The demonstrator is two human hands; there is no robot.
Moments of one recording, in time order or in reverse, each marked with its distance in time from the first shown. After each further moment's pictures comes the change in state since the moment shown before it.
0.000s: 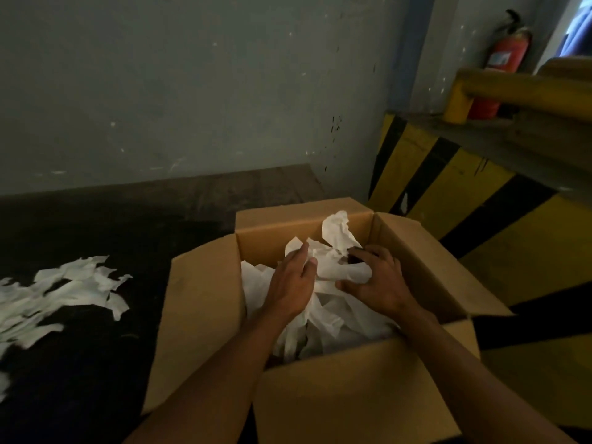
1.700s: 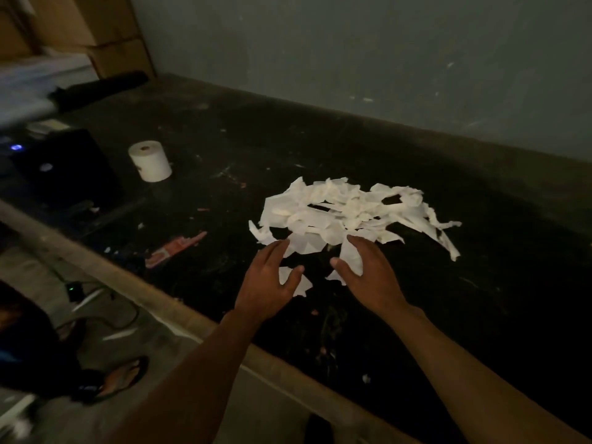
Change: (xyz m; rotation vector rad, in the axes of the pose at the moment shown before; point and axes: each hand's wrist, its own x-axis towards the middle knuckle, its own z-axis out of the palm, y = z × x) left_hand -0.341 -0.457 -0.470 0.338 0.560 -0.250; right_hand -0.187 -0.547 0.400 0.273 -0.400 -0.498
